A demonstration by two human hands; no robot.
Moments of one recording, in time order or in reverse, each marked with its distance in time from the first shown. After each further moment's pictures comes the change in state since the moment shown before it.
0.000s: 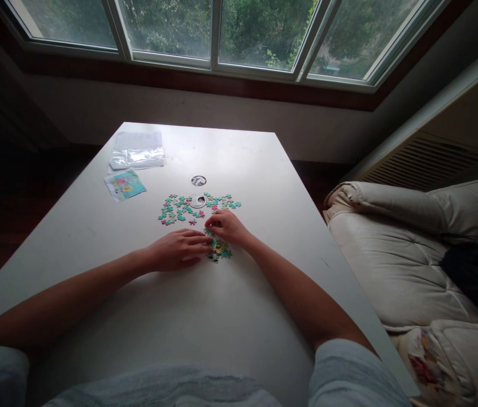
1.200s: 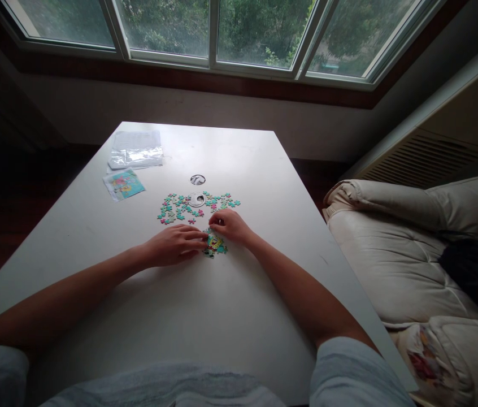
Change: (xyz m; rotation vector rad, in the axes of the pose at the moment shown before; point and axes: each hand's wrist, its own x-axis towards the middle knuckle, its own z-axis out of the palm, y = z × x) left_hand -0.002 -0.007 -0.004 0.113 0.020 -0.032; right_hand -0.005 0.004 -0.005 0.038 0.017 0.042
